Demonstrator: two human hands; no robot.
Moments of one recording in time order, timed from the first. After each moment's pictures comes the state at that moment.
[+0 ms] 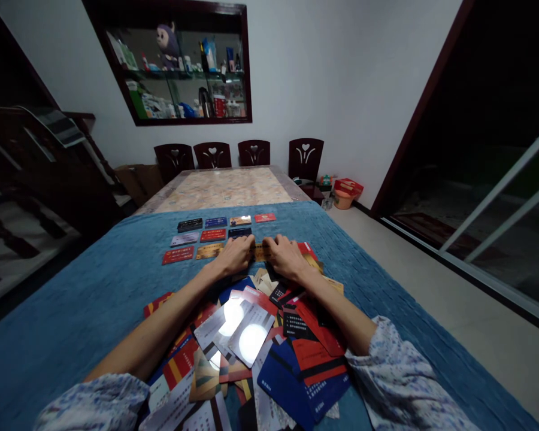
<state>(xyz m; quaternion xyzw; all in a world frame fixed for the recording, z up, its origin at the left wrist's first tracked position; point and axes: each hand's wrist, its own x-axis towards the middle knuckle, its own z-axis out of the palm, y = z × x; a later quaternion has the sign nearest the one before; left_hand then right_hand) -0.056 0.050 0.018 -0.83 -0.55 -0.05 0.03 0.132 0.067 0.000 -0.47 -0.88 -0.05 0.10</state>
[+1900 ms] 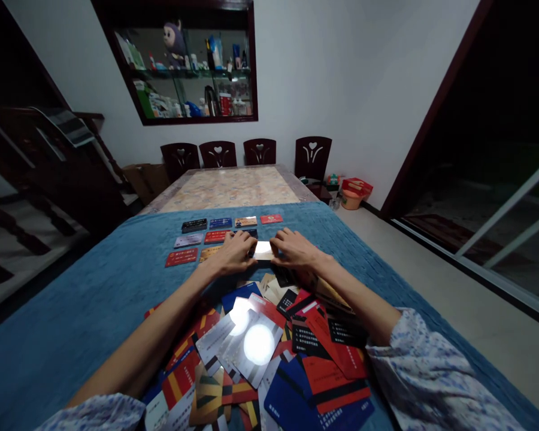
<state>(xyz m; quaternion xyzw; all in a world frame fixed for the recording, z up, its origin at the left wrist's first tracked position) -0.071 0.053 0.035 -0.85 -0.52 -0.04 0.03 0.145 0.107 0.019 -0.31 -0.95 -0.07 0.06</state>
